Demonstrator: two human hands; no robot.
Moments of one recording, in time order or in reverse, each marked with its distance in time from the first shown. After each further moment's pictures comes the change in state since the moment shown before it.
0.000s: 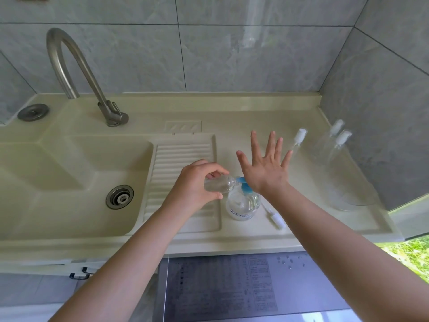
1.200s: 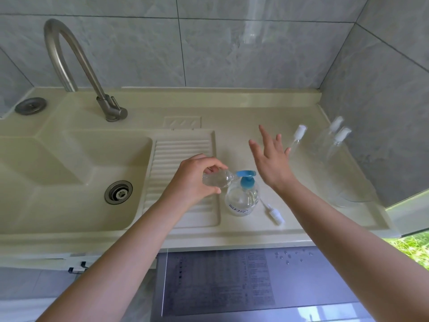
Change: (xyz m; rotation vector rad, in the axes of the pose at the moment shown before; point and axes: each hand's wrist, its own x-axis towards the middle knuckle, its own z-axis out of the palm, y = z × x) left_hand 0.001 0.000 -0.003 -0.001 -0.011 -0.006; right_hand -0.003 0.015 -0.012 0.480 0.067 -0.040
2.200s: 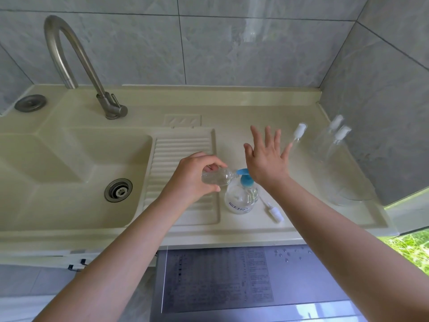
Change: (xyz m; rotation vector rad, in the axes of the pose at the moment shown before) left_hand -0.003 -0.002 0.000 -0.015 0.015 0.015; right_hand 0.002 -0.009 0.014 -0.455 0.043 -0.015
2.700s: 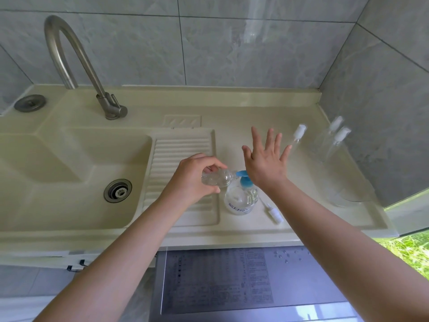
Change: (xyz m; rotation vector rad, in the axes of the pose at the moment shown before) left_hand 0.000 0.000 0.000 -0.006 -0.008 -0.013; right_hand 0.000 -0.001 0.006 0.044 -0.035 0.024
